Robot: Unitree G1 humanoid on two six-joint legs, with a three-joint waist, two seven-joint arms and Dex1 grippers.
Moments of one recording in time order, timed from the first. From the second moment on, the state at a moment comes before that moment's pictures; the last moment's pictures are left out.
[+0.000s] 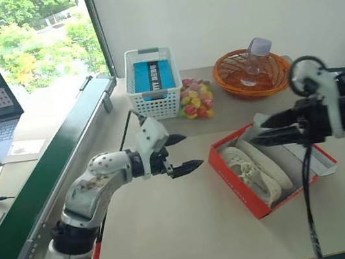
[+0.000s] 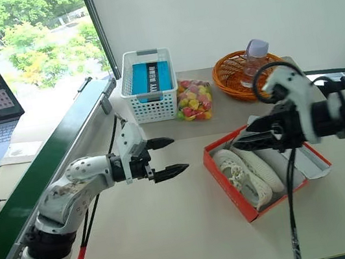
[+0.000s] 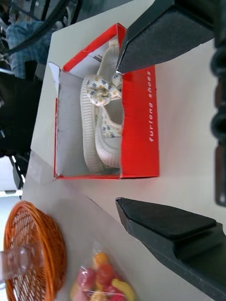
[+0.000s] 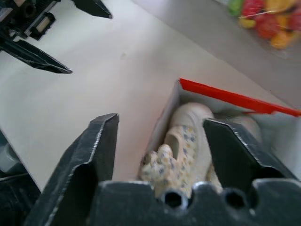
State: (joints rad) left arm -0.58 0.50 -0.25 -0.28 -0.47 0.66 -0.86; right arm -0.47 -1.06 -0.41 -0.57 0.49 1.60 1.17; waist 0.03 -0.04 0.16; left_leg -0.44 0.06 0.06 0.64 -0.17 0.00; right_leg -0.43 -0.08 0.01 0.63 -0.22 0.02
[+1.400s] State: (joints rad) left arm -0.77 0.44 -0.22 -0.32 -0.40 0.84 -0.78; right arm -0.09 -0.49 -0.64 0.35 0.41 0.62 0.63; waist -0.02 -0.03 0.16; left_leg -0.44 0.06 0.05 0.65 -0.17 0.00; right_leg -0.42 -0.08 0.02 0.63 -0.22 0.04
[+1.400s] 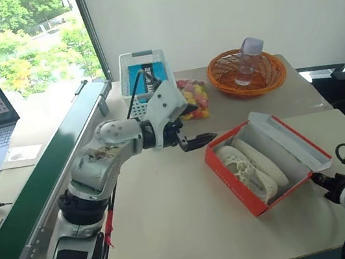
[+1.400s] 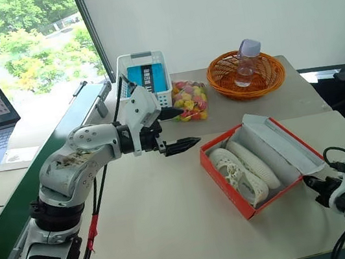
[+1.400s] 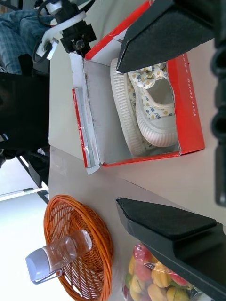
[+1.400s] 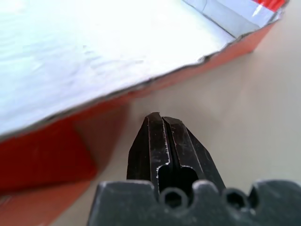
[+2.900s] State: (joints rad) left arm -0.75 0.49 -0.25 -0.36 -0.38 0.86 -0.76; right arm -0.22 -0.85 -0.11 -0.20 0.72 0.88 0.69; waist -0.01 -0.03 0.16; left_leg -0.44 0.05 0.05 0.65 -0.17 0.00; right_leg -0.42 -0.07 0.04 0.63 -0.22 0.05
